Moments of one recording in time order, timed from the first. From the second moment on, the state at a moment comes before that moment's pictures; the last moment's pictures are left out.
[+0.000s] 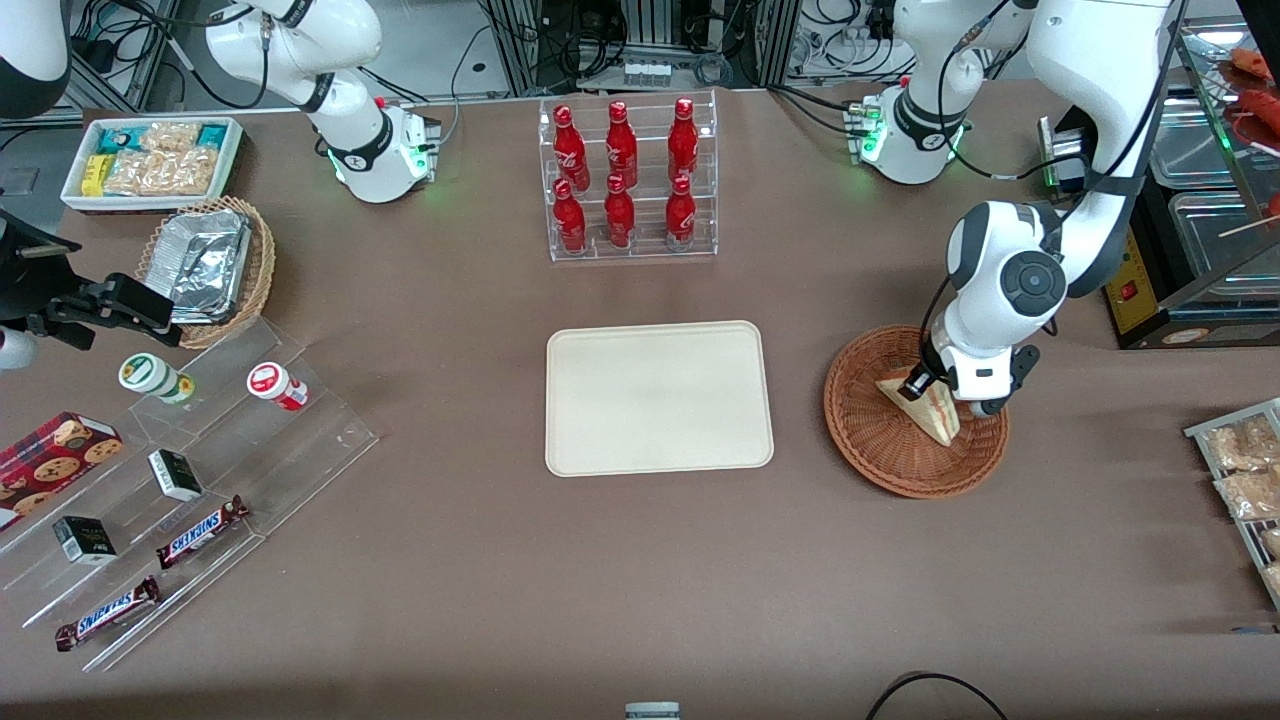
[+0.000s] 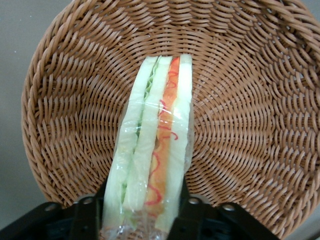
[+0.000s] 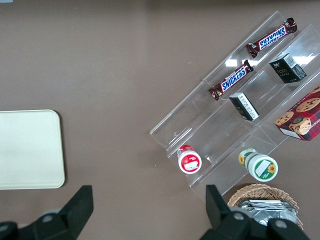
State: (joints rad) arm -0.08 0.20 -0.10 -2.31 0.02 2.46 -1.02
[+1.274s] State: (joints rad) arm -0.31 0.26 -0.16 -1.91 0.02 1.94 -0.70
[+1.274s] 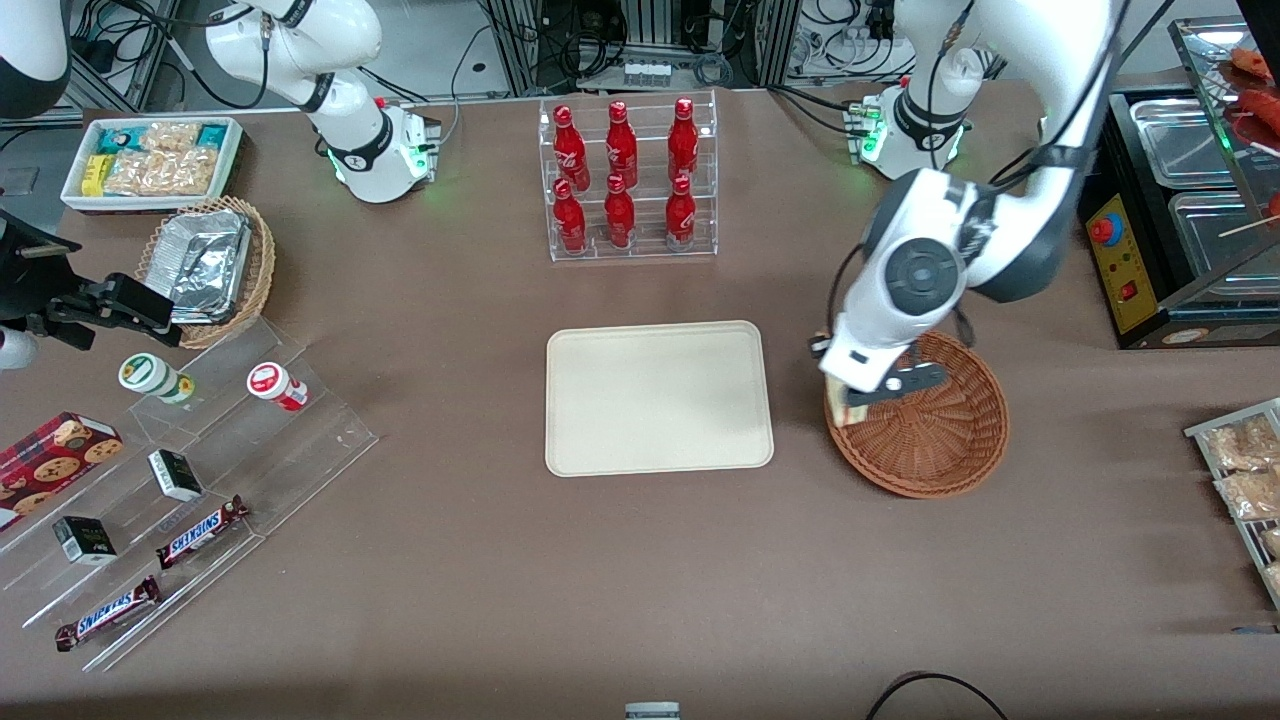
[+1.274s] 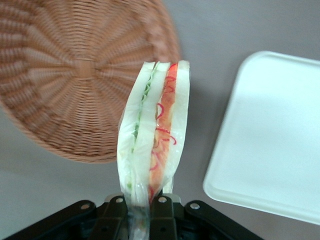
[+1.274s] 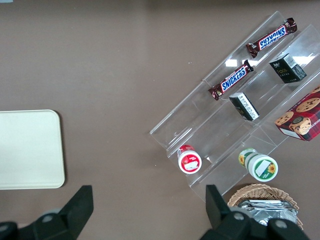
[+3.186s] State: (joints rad) arm -0.70 0.73 -0.16 -1.49 0.09 2.14 -1.17
